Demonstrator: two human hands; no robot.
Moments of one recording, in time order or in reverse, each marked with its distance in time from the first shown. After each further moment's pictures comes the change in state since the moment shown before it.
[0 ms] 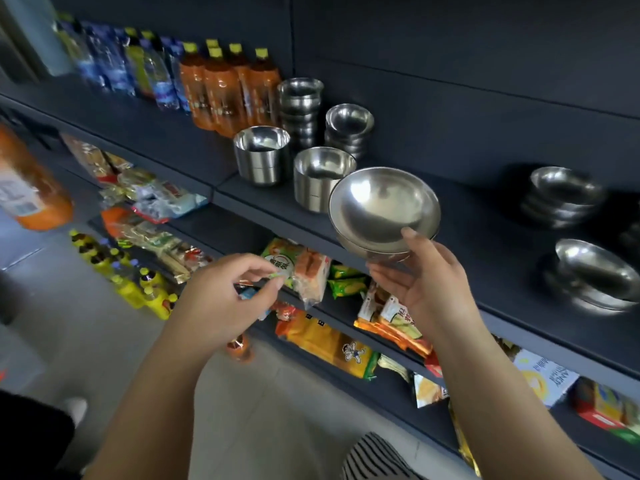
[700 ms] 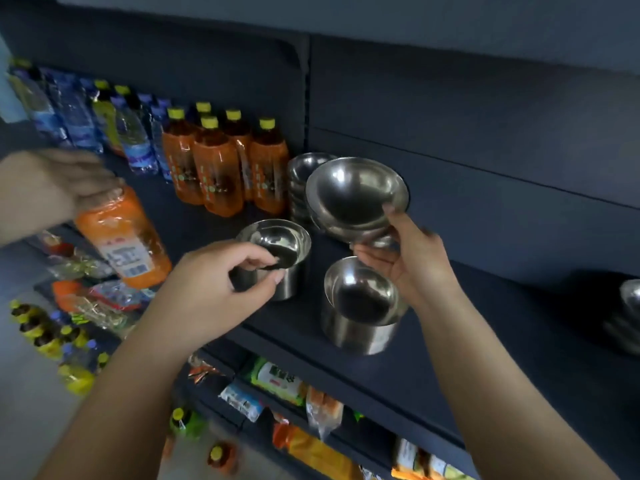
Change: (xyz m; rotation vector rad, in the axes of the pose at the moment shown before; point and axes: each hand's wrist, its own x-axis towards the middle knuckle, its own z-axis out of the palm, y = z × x) left_hand 0.260 -0.053 -0.056 0.119 -0.009 0.209; right_hand 0.235 -0.052 0.167 -0.137 -0.002 -0.096
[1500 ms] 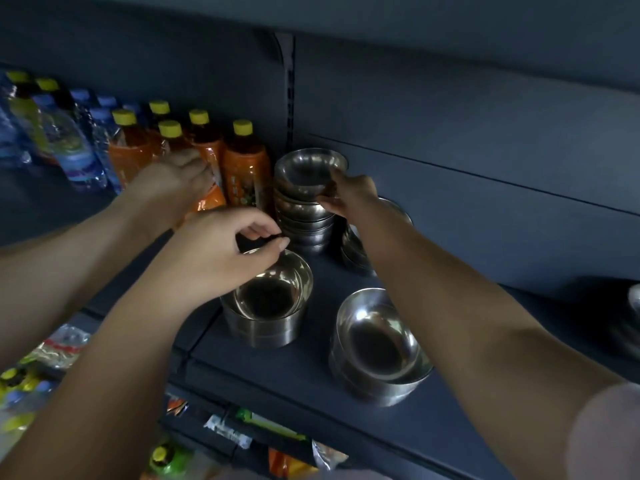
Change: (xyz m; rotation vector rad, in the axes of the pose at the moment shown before) left_hand 0.123 -0.048 0.003 -0.023 -0.121 0.093; right_hand 0.200 -0.008 0.084 -0.285 0.183 0.057
